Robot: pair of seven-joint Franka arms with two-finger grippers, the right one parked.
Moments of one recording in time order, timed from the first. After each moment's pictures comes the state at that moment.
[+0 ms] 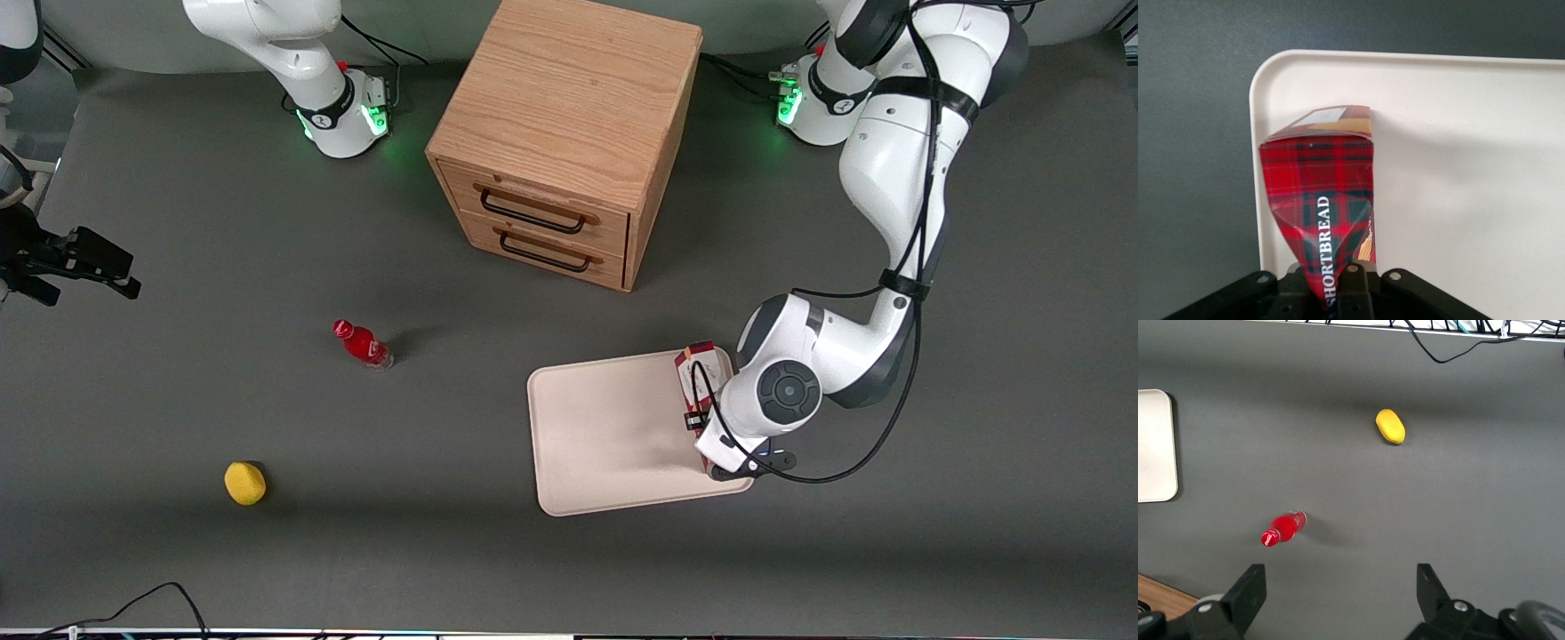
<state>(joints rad) -0.20 0.86 -0.27 -1.30 0.14 2.08 -0.63</state>
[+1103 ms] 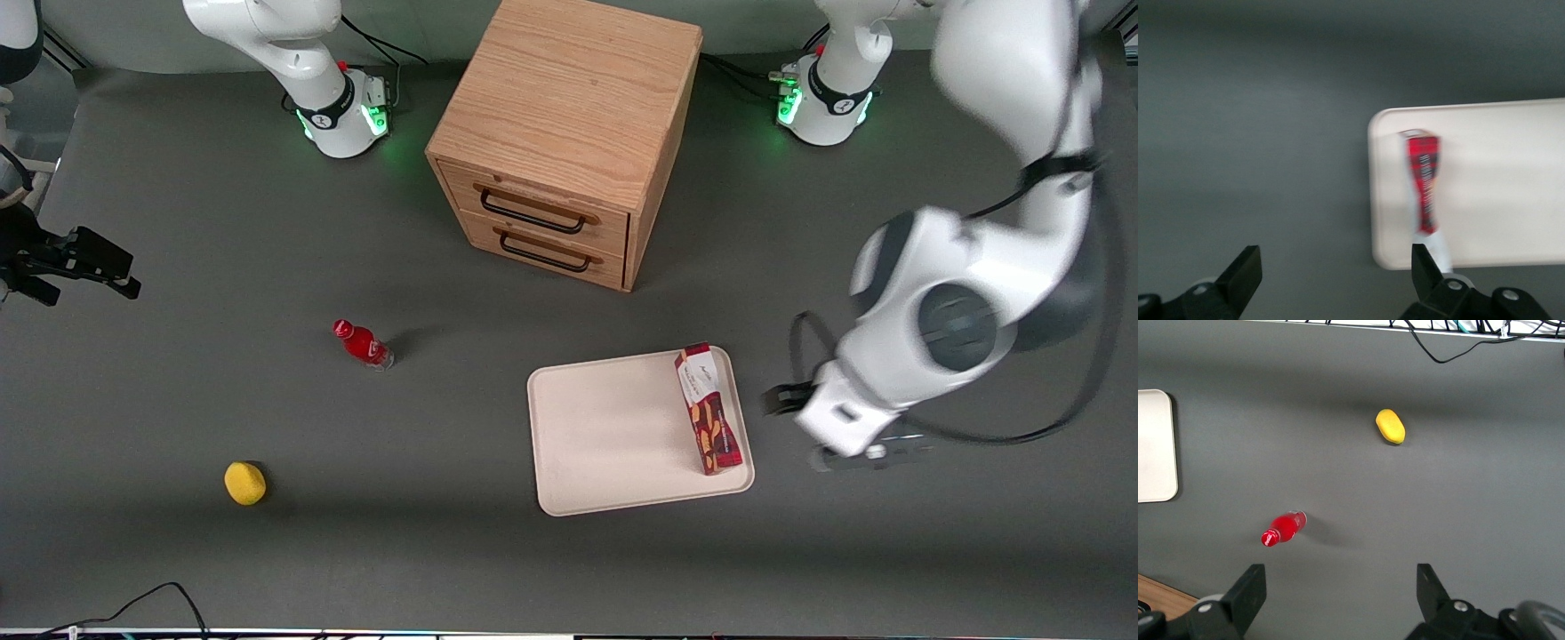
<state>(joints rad) -0.07 0.51 -0.26 -1.25 0.15 1.73 -0.36</state>
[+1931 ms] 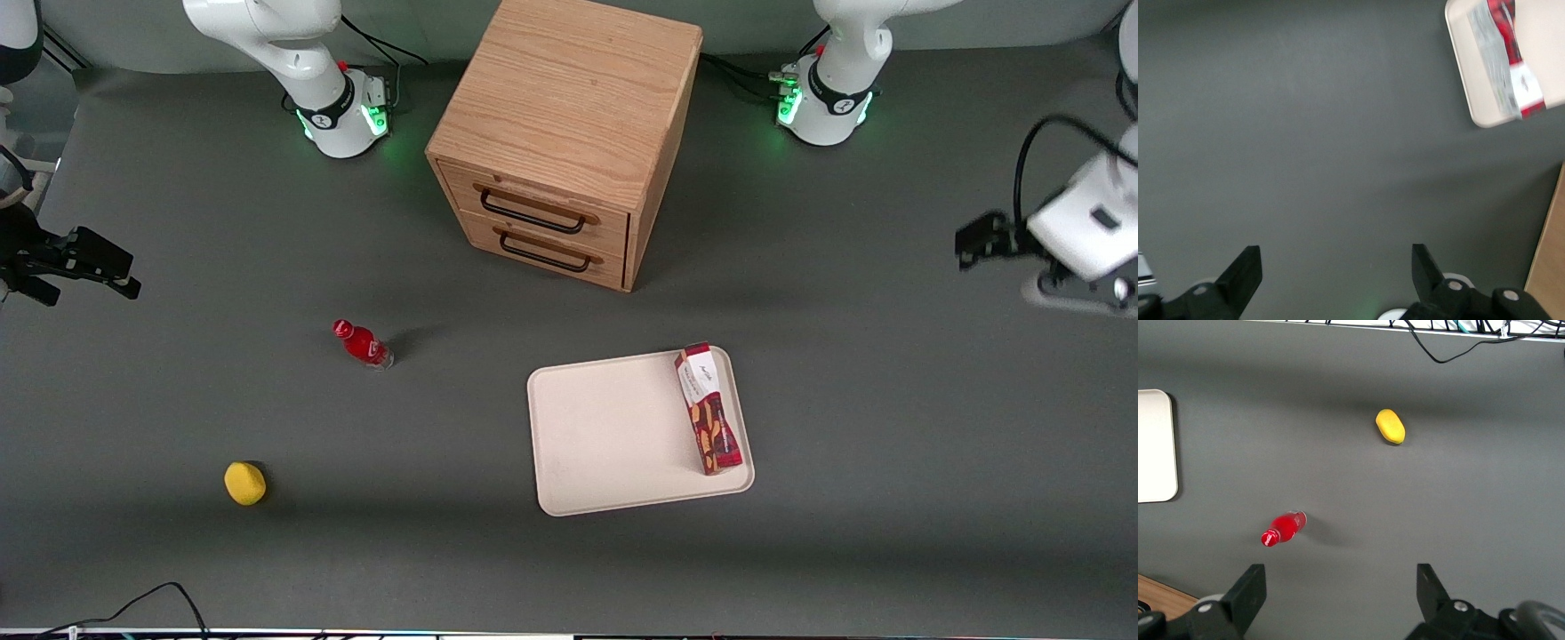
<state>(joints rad) 0.14 0.05 -0.26 -1.50 0.12 1.44 0.11</state>
